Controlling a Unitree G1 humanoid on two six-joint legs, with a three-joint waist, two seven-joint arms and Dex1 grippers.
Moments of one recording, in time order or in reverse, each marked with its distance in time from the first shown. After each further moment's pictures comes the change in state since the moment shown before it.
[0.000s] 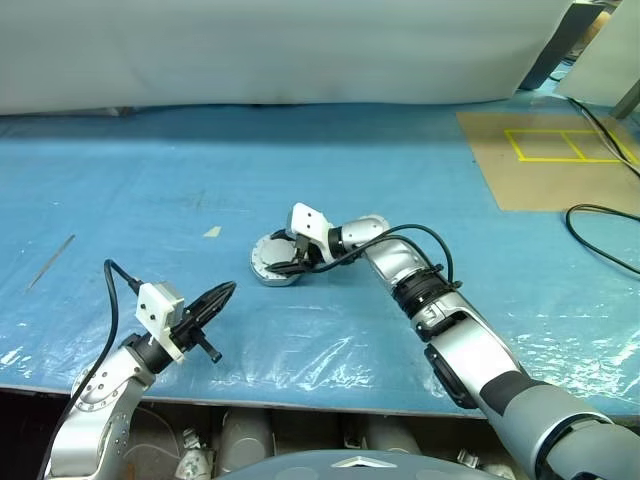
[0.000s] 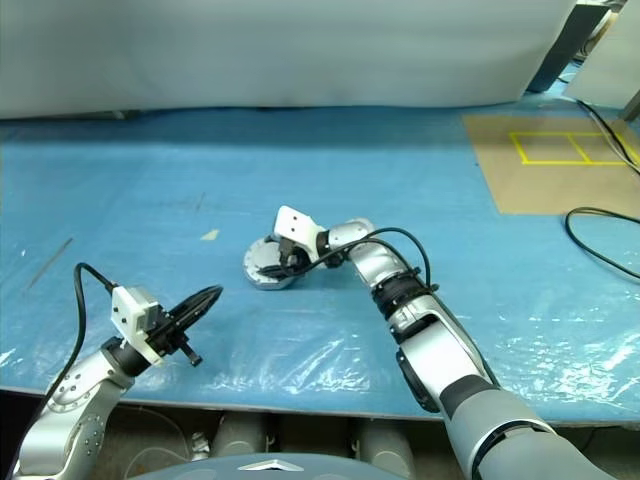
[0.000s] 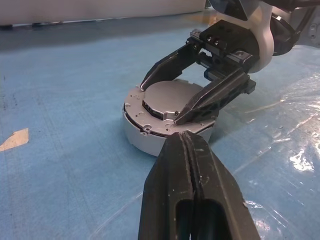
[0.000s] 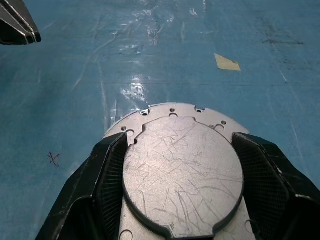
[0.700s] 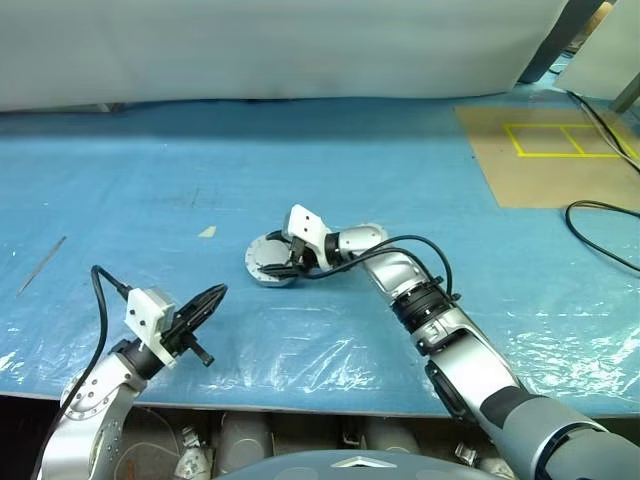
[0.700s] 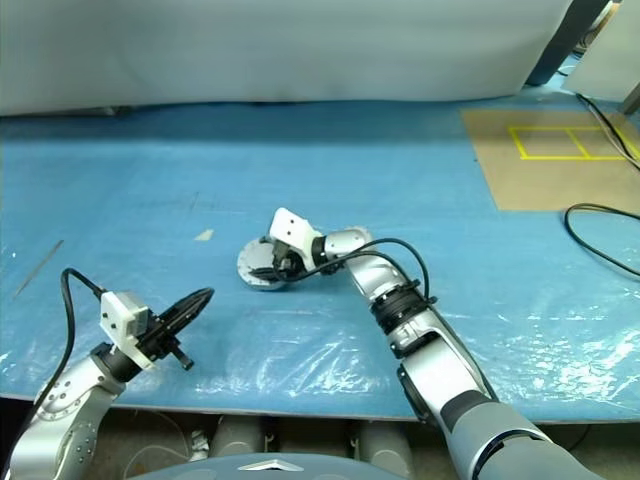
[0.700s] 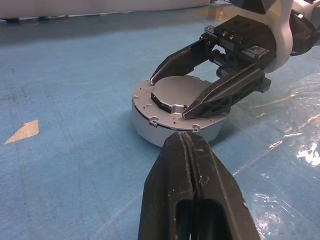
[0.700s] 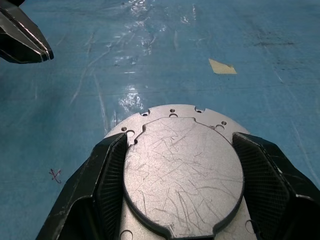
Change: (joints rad) left arm 0.036 -0.003 0.030 0.003 -0.002 -0.029 -0.010; right arm 0.118 0.003 0.006 -0.238 0.010 0.121 -0.046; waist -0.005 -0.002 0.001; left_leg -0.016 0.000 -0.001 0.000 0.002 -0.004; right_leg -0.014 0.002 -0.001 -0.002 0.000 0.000
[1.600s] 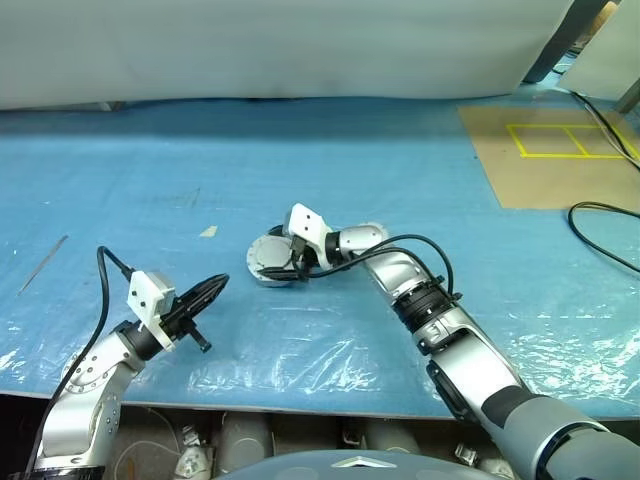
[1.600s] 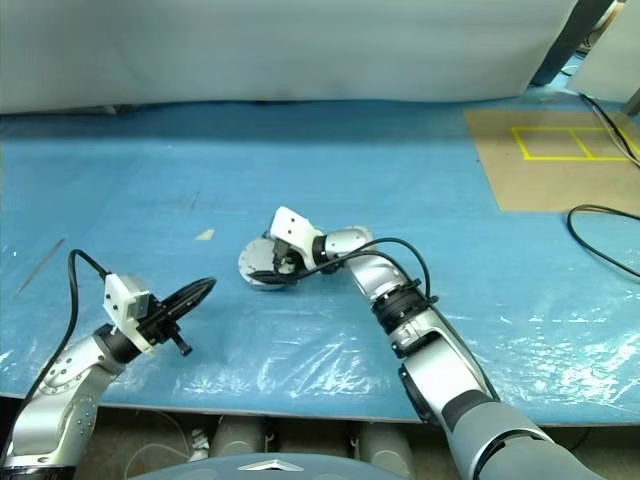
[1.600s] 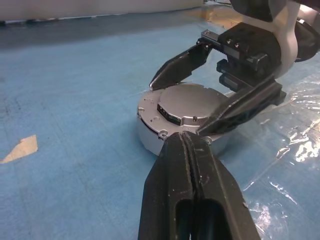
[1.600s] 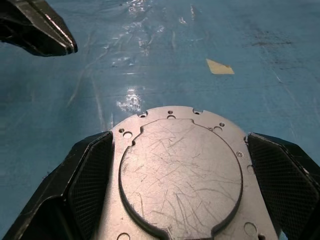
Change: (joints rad) left arm -0.110 0.035 0.024 0.048 -0.018 0.058 -0.058; right arm 0.001 -0.005 0.004 -0.013 0.020 0.009 -0.015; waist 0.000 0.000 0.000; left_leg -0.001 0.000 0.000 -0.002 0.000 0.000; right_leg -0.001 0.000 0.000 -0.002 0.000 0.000
